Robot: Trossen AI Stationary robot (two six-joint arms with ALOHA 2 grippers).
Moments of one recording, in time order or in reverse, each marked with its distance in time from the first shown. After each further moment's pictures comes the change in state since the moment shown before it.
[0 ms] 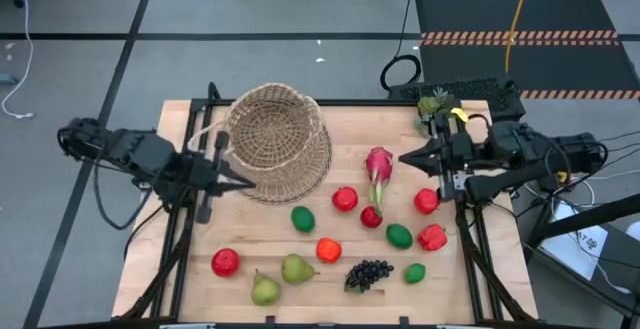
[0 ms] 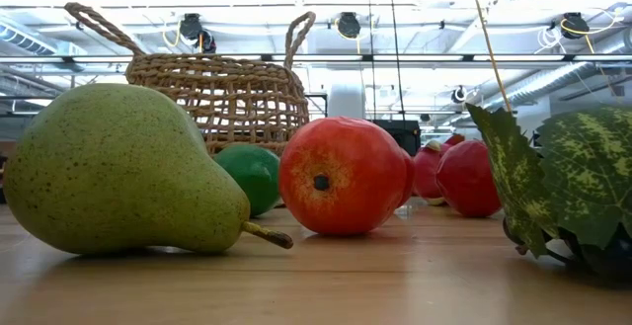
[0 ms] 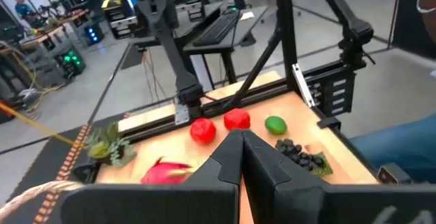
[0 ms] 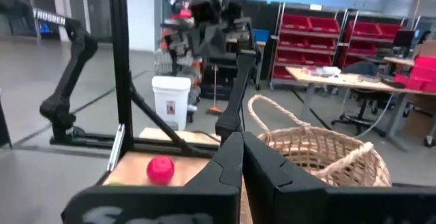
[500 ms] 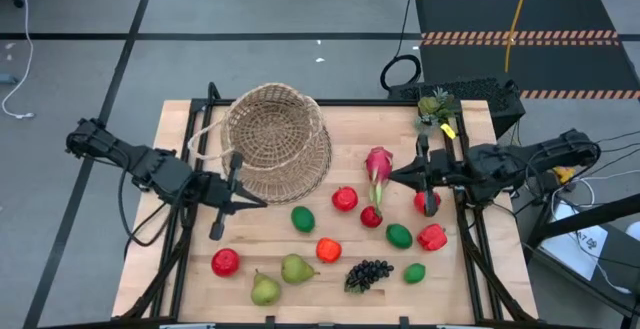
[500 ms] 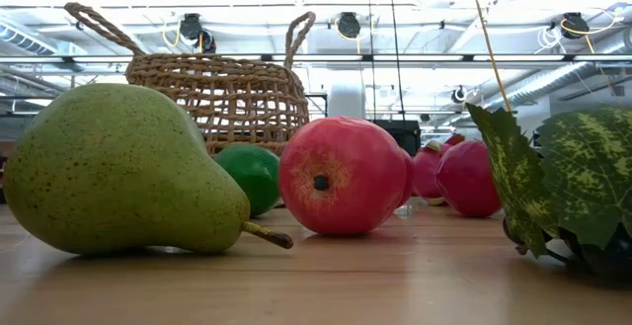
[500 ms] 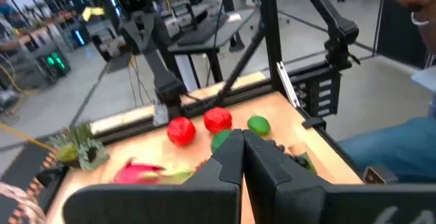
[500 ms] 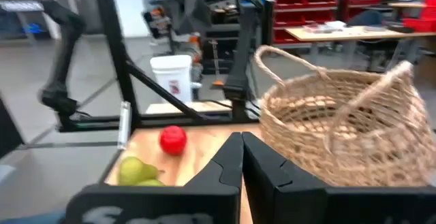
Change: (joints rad) left arm -0.048 0.001 -0.211 0.225 -0.009 -0.047; right arm 0.108 0.014 -0.176 0.065 0.147 0.168
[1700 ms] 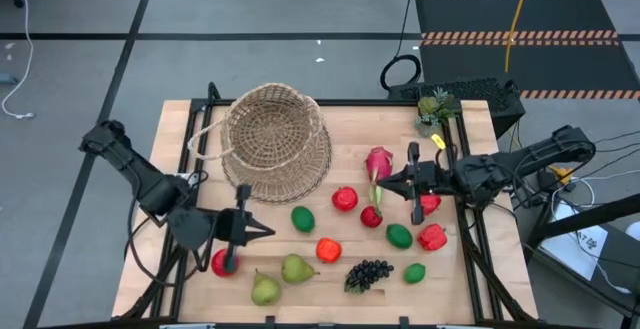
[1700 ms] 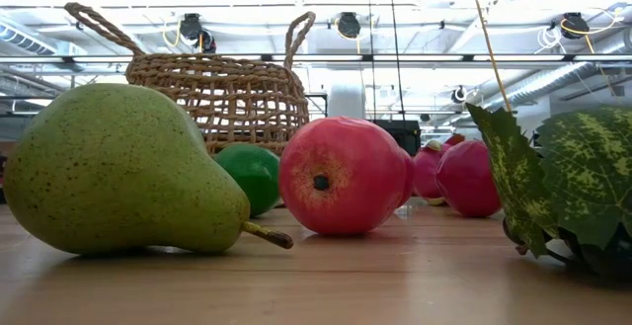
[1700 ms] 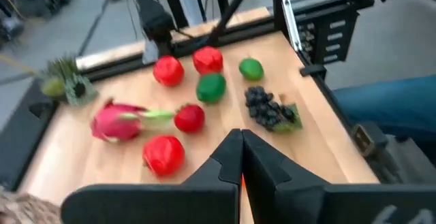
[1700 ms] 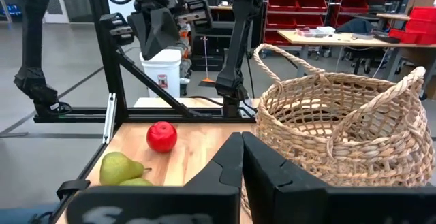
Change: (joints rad) left arm -0.234 0.275 0.203 -0.275 -0.291 -0.259; right arm 0.058 0.111 -0.003 0.107 0.092 -0.060
